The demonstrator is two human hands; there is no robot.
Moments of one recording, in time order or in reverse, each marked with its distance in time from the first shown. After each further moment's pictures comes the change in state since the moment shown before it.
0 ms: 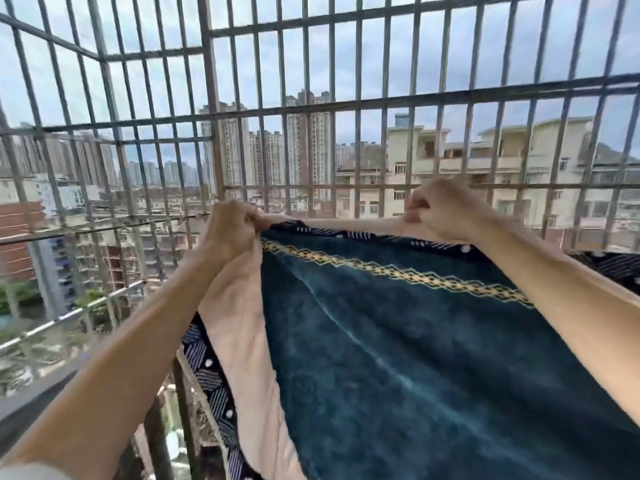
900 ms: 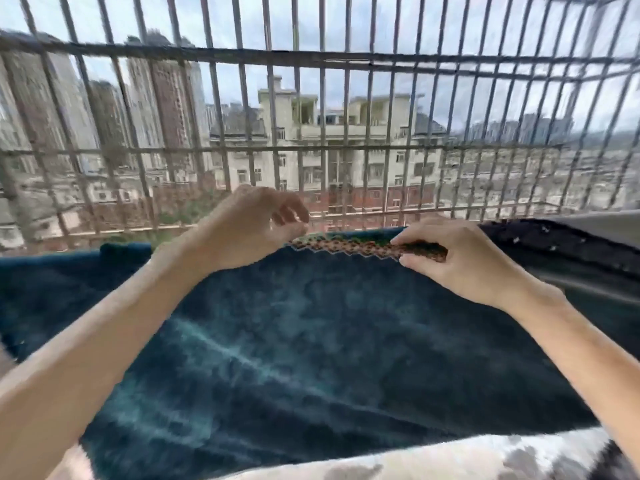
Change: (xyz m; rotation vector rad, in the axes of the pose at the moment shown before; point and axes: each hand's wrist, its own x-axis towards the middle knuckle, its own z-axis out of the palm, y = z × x) left_hand -0.086 0.339 0.047 -0.353 -0.551 0.489; right_hand -0.296 0.167 -0.104 0.036 0.036 0.220
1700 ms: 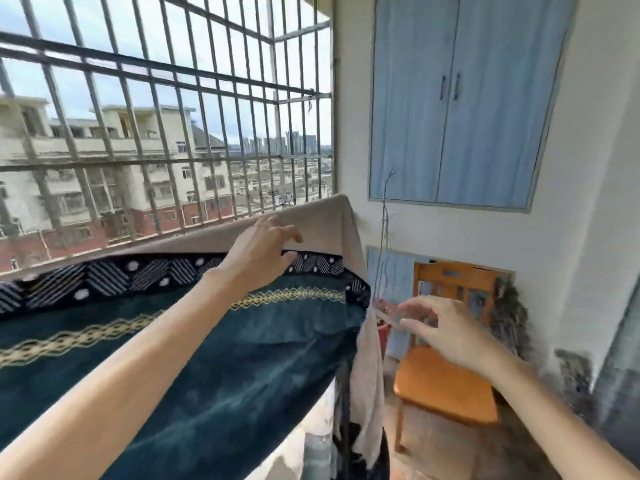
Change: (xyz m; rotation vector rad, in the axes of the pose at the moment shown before) left_hand 0.277 0.424 0.303 -0.134 -0.017 0.547; right_hand -0.340 0.319 -0.200 -0.146 0.227 0.880
